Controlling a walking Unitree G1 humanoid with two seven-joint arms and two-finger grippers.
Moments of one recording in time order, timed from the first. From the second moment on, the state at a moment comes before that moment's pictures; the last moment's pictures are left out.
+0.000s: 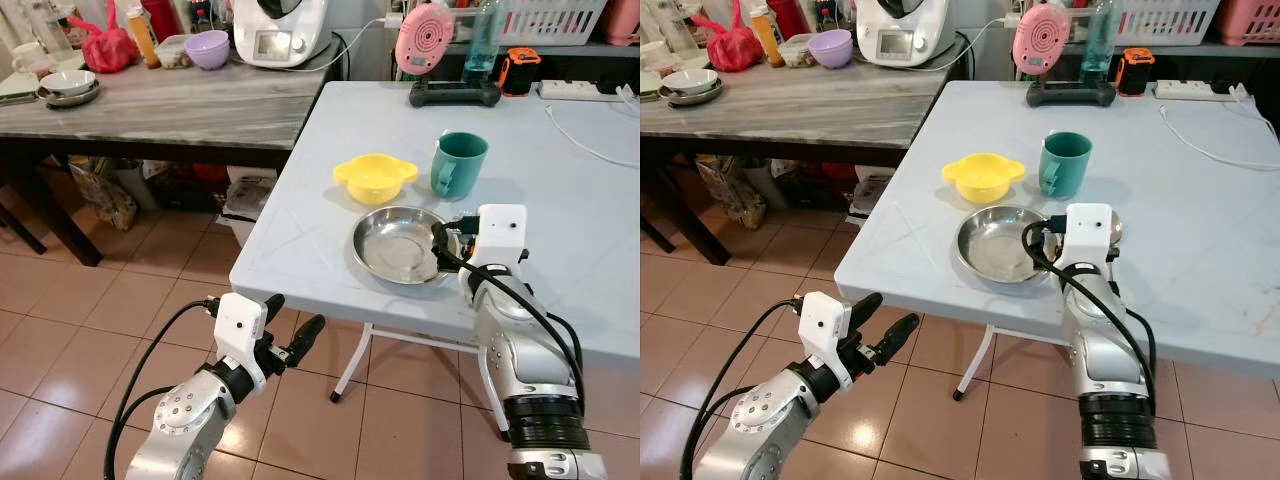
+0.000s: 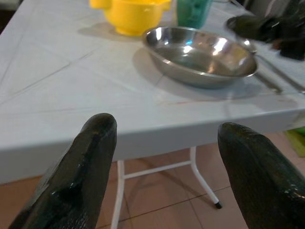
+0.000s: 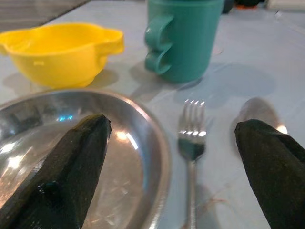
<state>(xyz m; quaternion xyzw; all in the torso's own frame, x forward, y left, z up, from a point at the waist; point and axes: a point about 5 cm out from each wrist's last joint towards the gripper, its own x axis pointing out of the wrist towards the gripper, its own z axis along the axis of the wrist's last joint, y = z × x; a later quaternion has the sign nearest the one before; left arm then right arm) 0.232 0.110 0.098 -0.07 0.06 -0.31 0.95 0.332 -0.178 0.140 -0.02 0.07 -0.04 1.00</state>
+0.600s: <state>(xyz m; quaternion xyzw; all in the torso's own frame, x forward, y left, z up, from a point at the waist) 0.236 0.105 0.112 -0.08 0.04 -0.34 0.94 0.347 -0.161 0.128 -0.02 0.12 -0.03 0.99</state>
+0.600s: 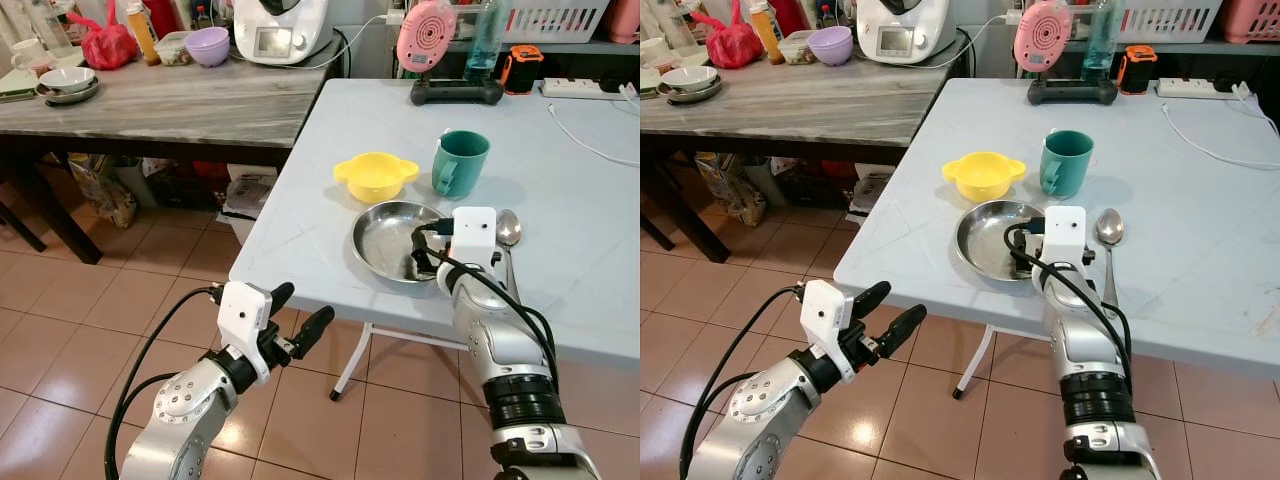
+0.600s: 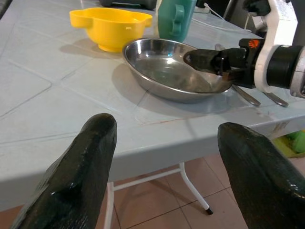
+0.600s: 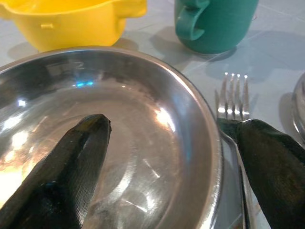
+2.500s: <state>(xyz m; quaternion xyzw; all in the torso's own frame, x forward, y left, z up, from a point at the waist) 0.230 0.102 0.109 -0.09 0.06 -0.37 0.92 0.347 -0.156 0.122 0.07 0.20 -0.05 0.98</state>
